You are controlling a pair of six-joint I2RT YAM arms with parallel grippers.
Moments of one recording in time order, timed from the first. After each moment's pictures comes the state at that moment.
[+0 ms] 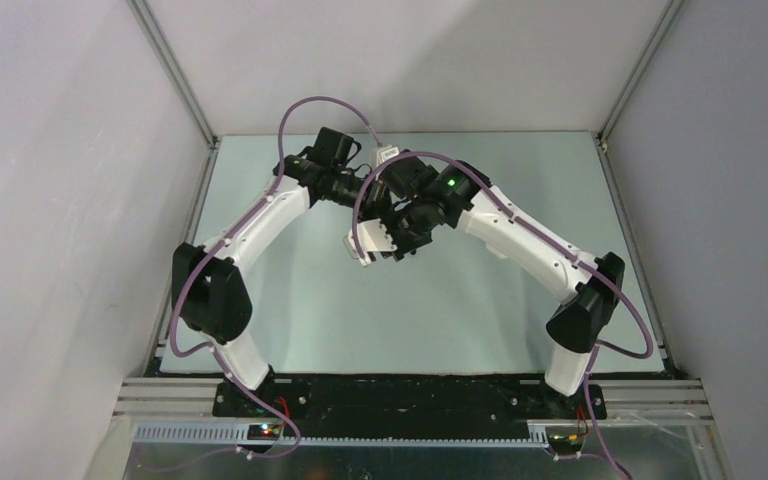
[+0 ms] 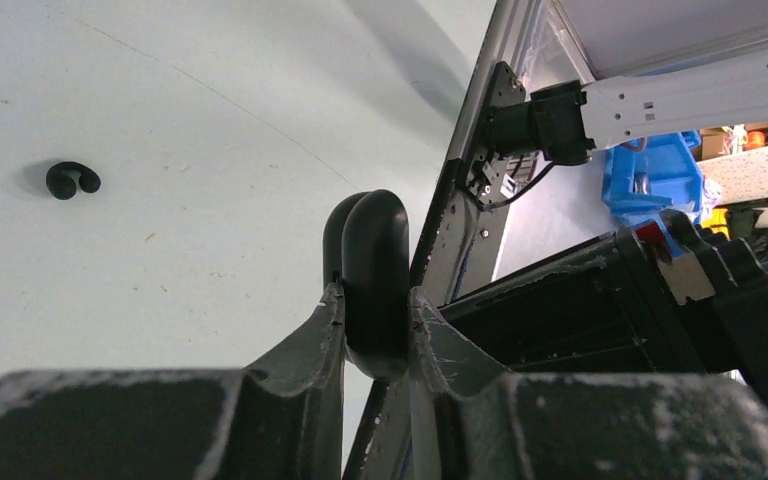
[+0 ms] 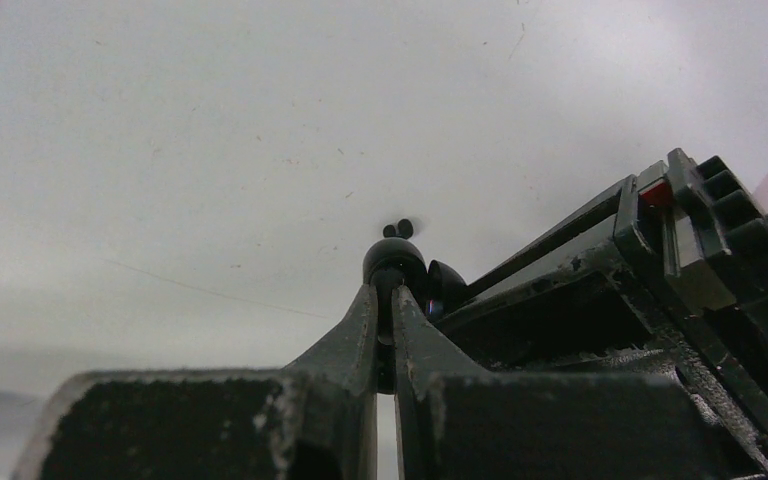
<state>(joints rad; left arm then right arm) -0.45 1.72 1.56 -0.78 0.96 -0.01 0.88 1.78 1.92 -1.23 -0.28 -1.25</state>
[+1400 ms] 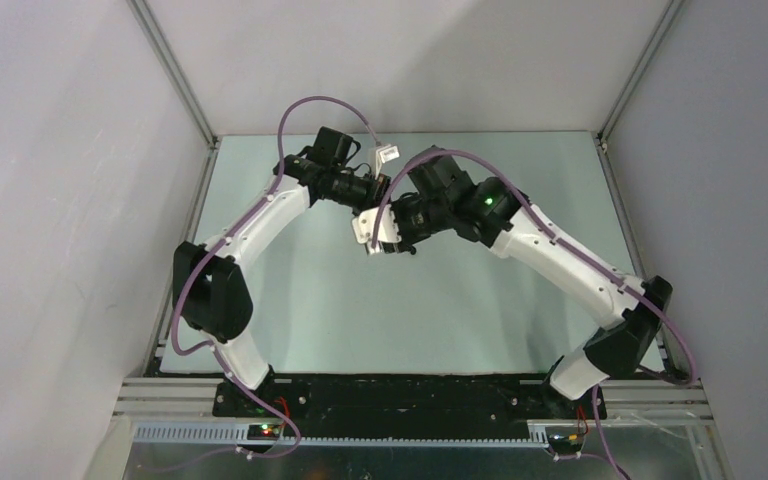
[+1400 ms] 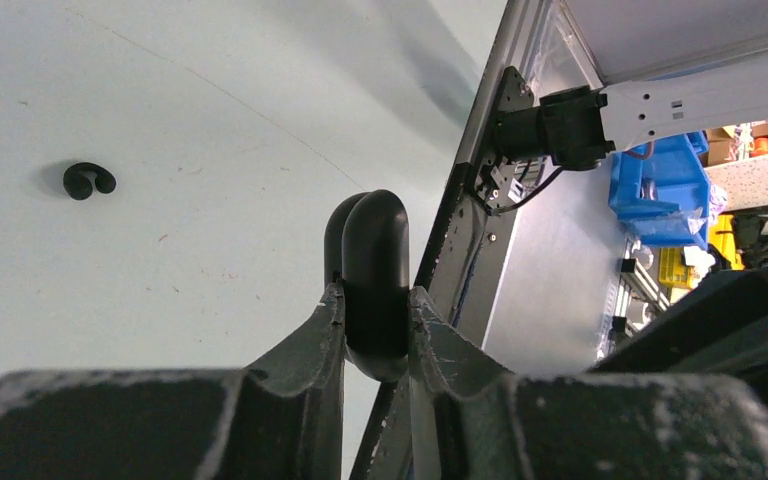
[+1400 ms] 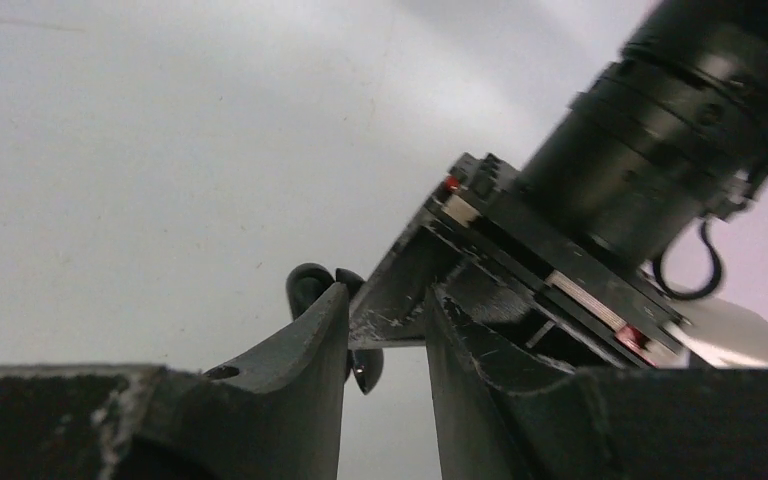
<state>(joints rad) -0.45 1.73 1.56 -0.77 0.95 -0.01 0.88 1.58 1.70 -0.88 -0.31 -1.15</state>
